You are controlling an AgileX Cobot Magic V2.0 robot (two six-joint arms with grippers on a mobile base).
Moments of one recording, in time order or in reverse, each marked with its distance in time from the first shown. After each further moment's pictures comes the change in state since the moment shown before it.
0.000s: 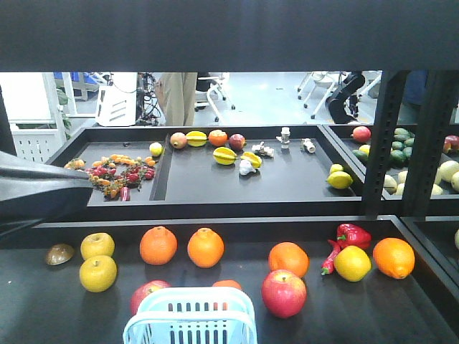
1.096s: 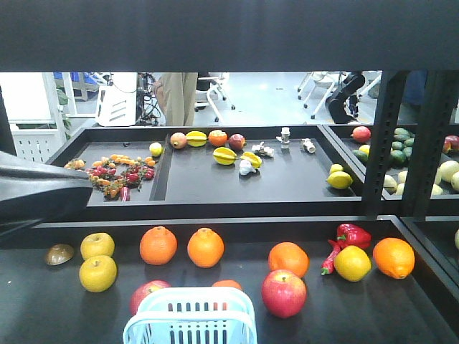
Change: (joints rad) left arm 0.000 0.000 0.000 0.000 0.000 0.000; right arm -0.295 0.146 0.060 -0.054 -0.027 -0.012
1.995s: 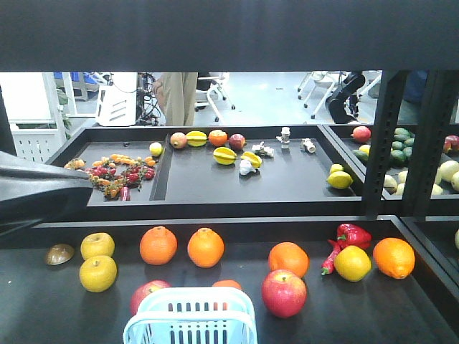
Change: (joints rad) left arm 0.000 0.000 0.000 0.000 0.000 0.000; right arm -0.008 0.000 0.184 0.001 -0.060 -0.071
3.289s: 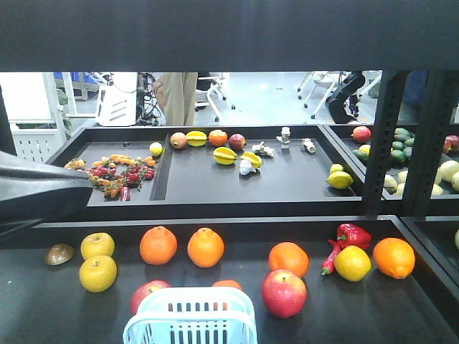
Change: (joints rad) left arm 0.000 0.000 0.000 0.000 0.000 0.000; right arm 0.000 0.311 -0.075 -0.054 -0.206 0.054
